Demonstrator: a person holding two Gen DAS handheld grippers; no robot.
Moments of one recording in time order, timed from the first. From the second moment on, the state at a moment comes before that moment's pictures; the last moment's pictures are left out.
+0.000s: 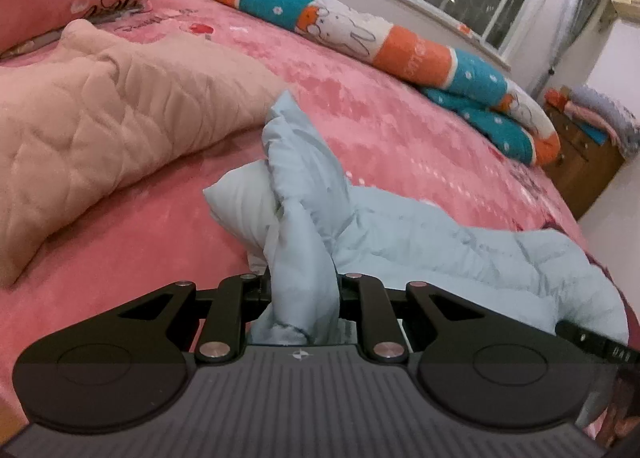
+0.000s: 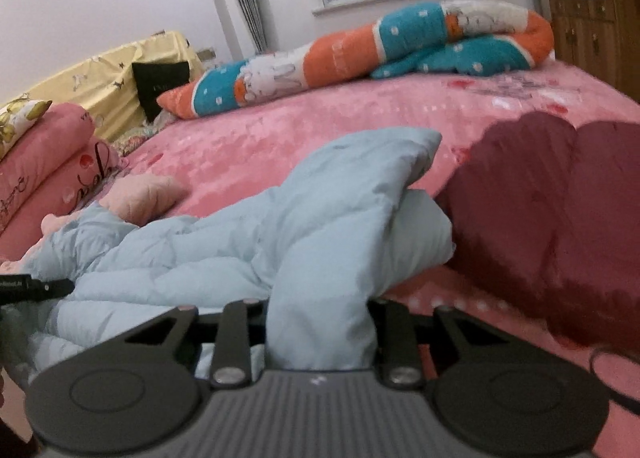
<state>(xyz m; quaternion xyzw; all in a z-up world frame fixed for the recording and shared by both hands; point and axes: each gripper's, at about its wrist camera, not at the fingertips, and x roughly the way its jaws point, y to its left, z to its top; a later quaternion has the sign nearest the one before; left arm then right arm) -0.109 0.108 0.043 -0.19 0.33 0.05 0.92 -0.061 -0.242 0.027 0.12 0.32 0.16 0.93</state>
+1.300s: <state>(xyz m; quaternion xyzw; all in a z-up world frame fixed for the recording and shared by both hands) -0.090 0.167 -0.015 -0.30 0.33 -0.01 0.90 -0.049 -0.285 -0.009 0.31 0.33 0.16 0.88</state>
